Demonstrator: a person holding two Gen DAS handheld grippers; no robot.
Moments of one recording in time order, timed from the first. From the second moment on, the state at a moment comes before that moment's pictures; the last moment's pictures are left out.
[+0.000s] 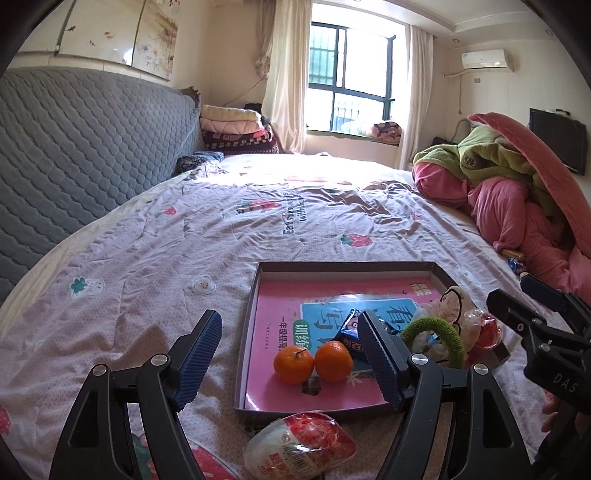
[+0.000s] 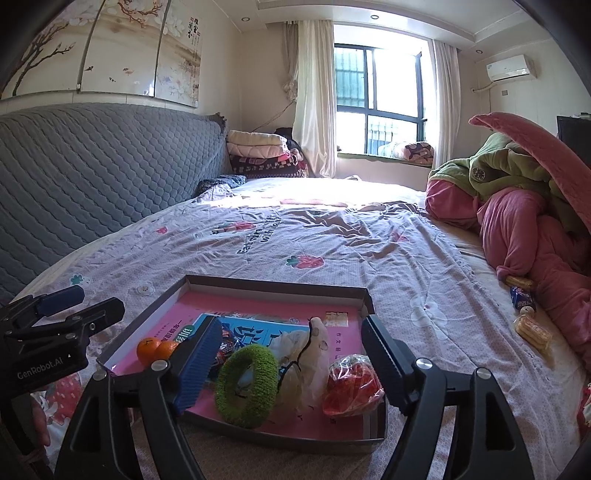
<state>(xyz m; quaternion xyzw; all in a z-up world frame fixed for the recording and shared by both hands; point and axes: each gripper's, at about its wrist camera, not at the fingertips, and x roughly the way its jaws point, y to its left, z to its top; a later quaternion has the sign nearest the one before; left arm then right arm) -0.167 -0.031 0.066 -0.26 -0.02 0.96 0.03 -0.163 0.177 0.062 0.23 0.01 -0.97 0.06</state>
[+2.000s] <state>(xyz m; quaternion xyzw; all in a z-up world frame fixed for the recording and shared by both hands) -0.111 -0.042 0.010 -0.34 0.05 0.94 0.10 -0.090 0.159 -0.003 0.33 0.09 -0.92 0.16</state>
